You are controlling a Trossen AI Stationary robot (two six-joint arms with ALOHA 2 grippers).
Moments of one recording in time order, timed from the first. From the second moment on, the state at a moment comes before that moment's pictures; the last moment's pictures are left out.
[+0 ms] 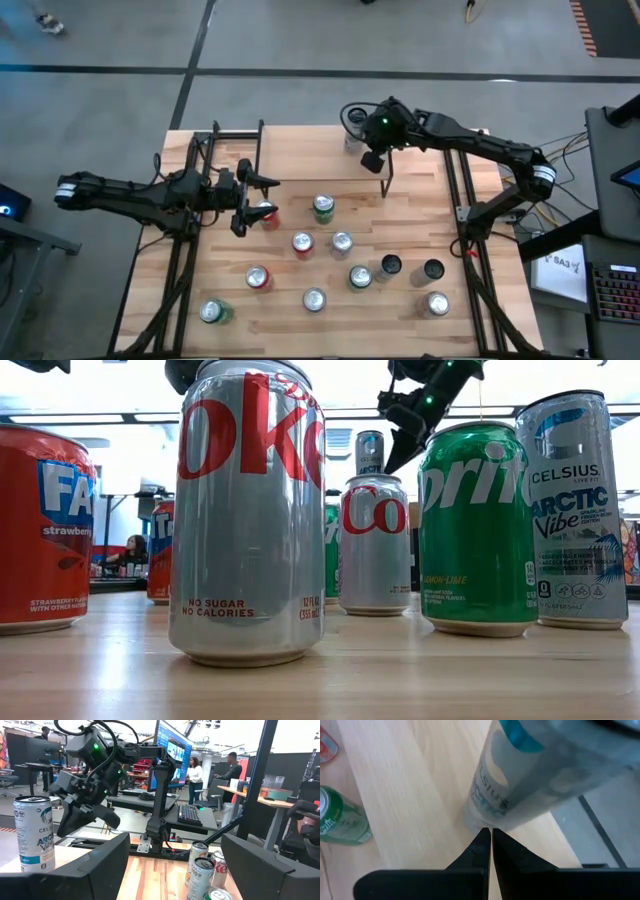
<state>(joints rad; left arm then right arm) -0.07 0.81 0.59 0.35 -0.09 -0.11 -0.50 1.49 1.37 -0.71 0.08 -0.16</state>
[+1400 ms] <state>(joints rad) -0.07 0.89 0.59 0.43 -0.10 -0.08 -0.47 1.48 1.37 -0.61 -0.06 -0.10</state>
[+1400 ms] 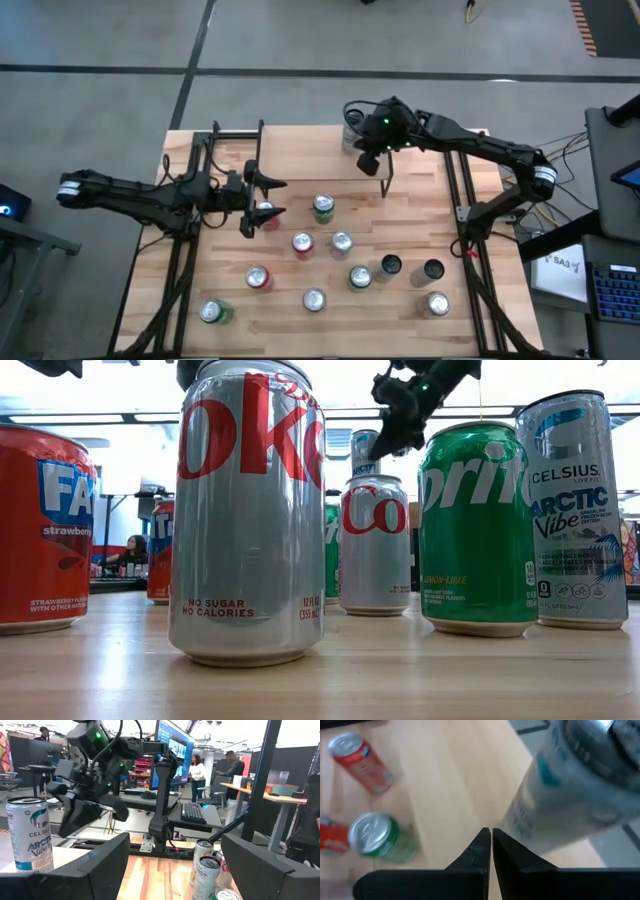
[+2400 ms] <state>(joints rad) -0.07 0.90 0.59 0.43 -0.10 -0.10 -0.47 1.49 1.37 -0.59 0.12 -0.08</state>
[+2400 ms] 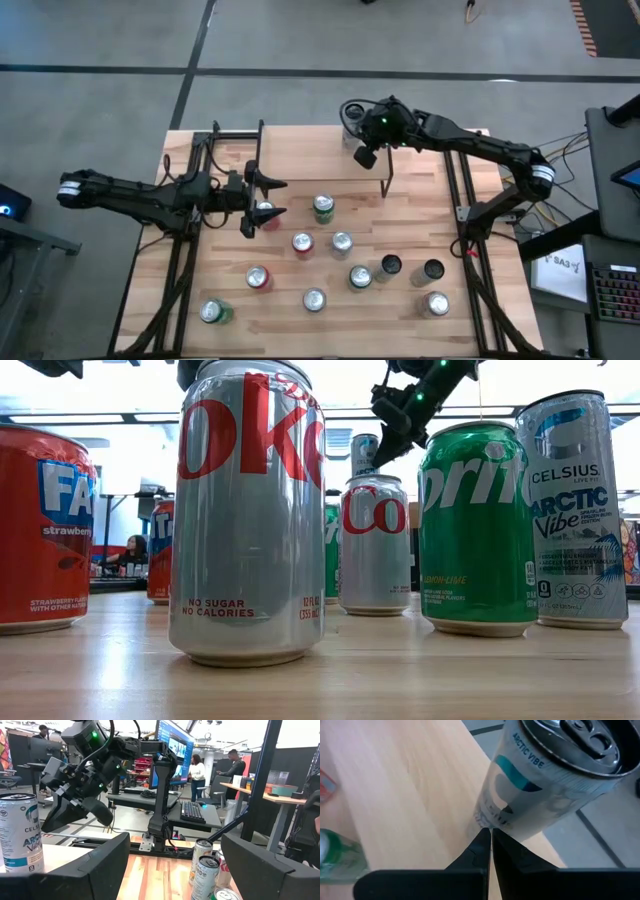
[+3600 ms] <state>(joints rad) -0.13 1.18 0.91 -0.15 -0.06 -0.13 0.16 1.19 1.22 -0.58 0.13 0.18</state>
